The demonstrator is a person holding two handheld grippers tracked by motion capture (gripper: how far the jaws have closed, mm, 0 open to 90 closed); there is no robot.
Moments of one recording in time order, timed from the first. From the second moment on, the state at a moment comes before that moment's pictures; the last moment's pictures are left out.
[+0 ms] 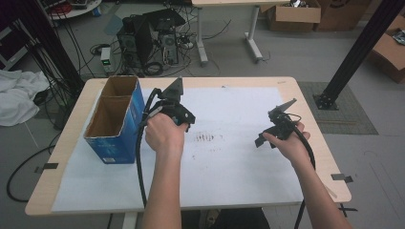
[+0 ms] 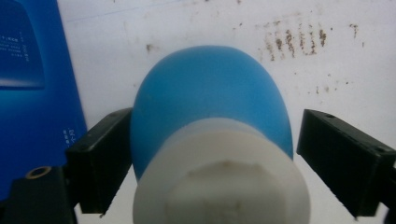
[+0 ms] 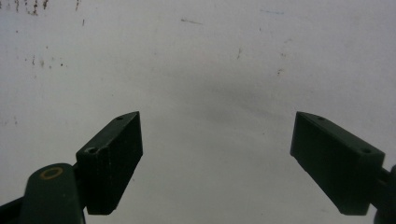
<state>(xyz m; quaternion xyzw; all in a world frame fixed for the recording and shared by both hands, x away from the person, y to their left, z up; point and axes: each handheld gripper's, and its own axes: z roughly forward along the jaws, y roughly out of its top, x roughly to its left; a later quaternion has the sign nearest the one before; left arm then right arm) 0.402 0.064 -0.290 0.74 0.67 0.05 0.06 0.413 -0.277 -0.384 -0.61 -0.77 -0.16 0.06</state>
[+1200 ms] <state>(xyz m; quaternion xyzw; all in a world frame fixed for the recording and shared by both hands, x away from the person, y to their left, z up) 0.403 0.069 -0.287 0.73 0.67 0.05 0.06 0.414 -0.277 -0.386 -0.61 -0.78 -0.16 0.05</state>
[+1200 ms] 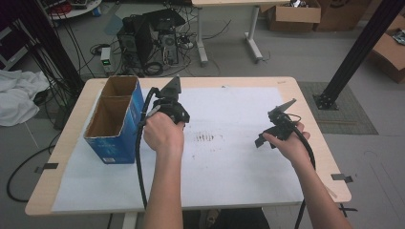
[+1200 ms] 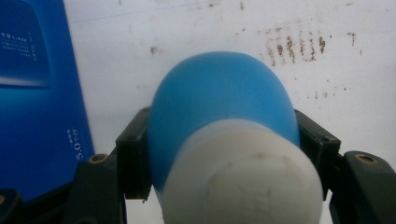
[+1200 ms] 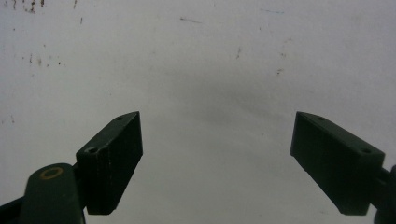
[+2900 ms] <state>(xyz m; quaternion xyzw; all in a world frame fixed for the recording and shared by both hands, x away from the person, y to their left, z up) 0.391 0.104 -0.136 0.77 0.63 0.03 0.10 0.415 -0.273 -0.370 -0.60 -0.78 -0.17 0.05</state>
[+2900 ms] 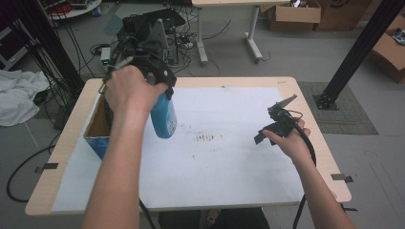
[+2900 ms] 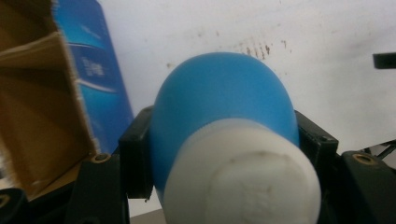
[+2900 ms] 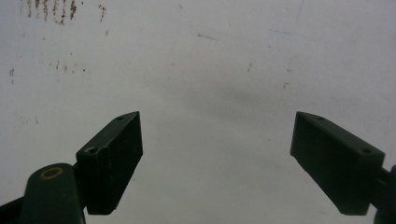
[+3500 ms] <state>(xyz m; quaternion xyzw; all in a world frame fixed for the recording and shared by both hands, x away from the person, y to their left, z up) 0.376 0.201 -0.092 0.71 0.69 0.08 0.11 0.415 -0.280 -0.370 -0.60 -0.78 -0.17 0.05</state>
